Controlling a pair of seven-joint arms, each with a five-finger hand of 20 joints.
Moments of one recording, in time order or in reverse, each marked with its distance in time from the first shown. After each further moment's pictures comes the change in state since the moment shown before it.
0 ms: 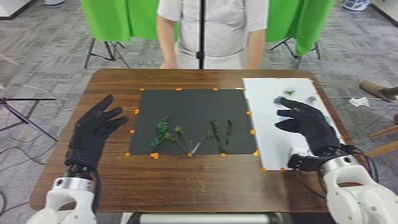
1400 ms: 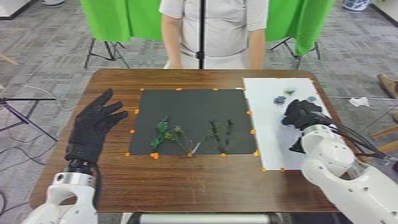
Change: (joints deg) left arm -2.1 0.1 0.5 0.0 0.1 0.0 0.0; right arm 32.5 14.3 -33.6 18.6 -59.6 -7.3 33.0
